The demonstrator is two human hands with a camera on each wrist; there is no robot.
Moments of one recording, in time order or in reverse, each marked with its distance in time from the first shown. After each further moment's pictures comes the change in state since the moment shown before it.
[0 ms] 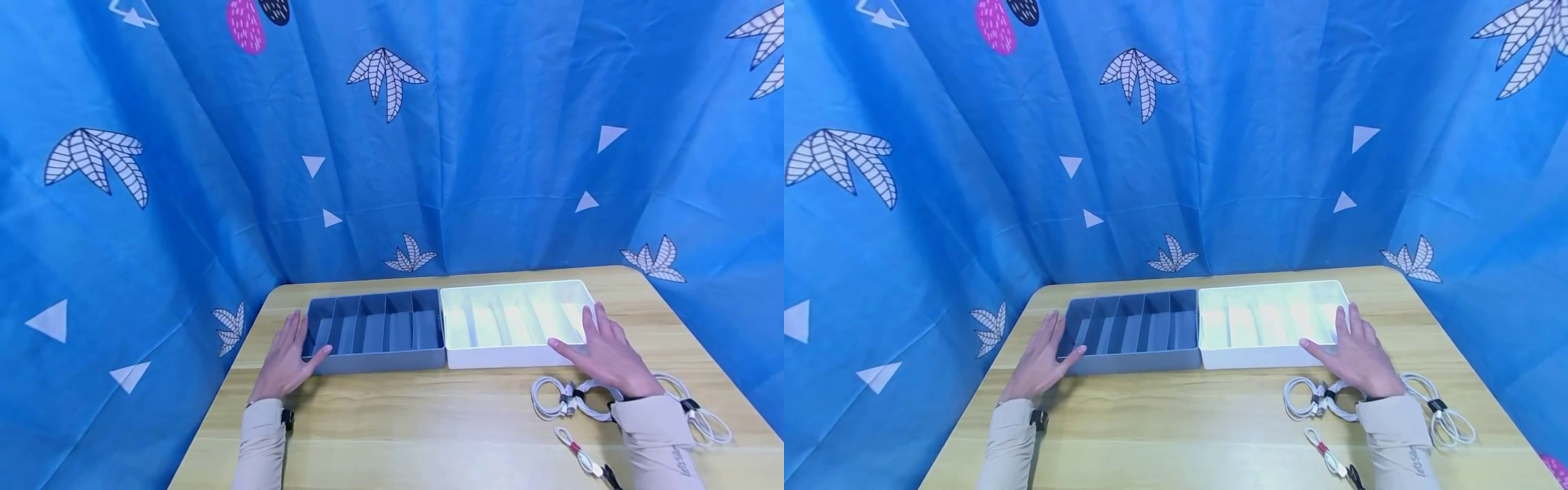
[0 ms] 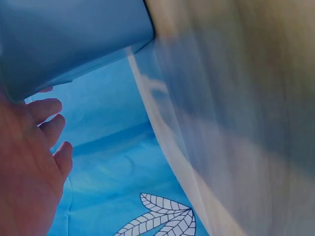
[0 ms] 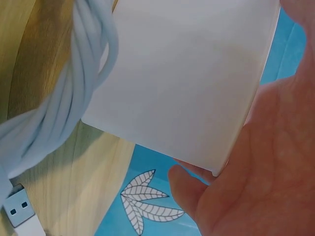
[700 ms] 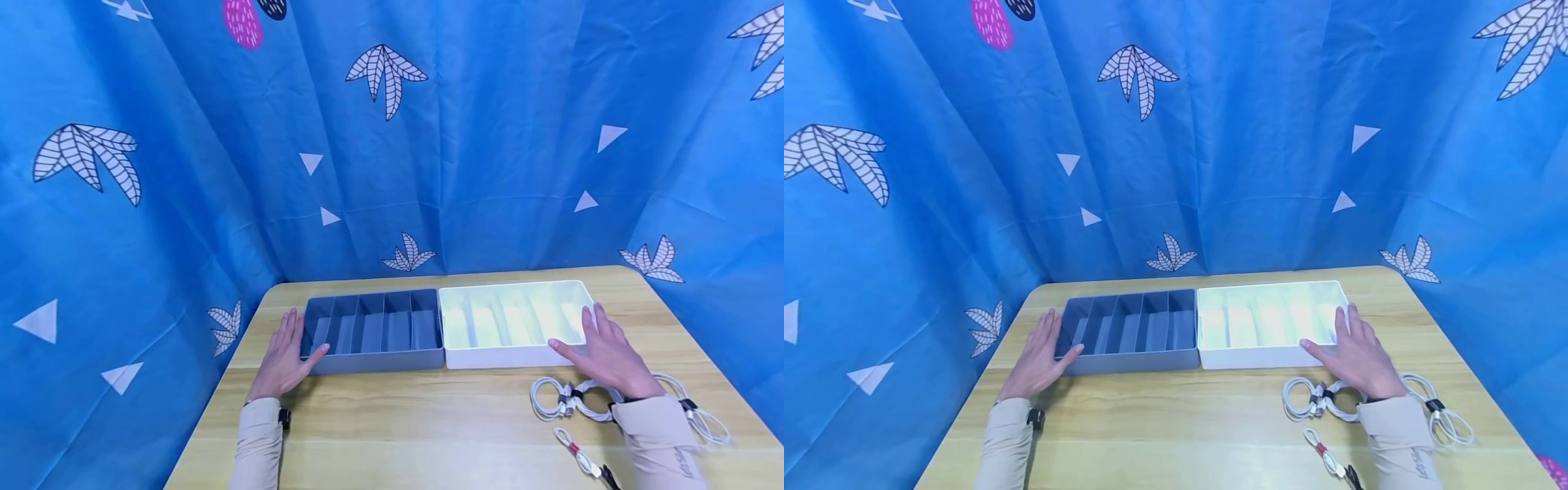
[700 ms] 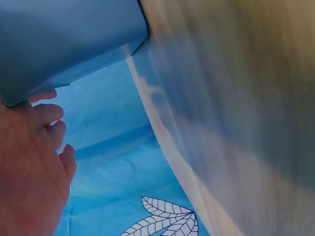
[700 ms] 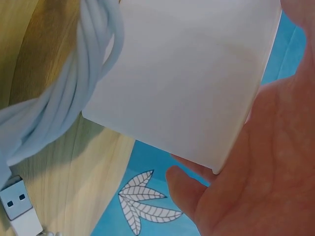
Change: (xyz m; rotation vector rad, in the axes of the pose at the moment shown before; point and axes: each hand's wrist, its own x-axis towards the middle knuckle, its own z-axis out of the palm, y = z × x) left_hand 0.006 -0.006 0.005 -0.012 -0.027 -0.020; right_hand 0.000 0.005 0.002 -0.006 0.002 -0.015
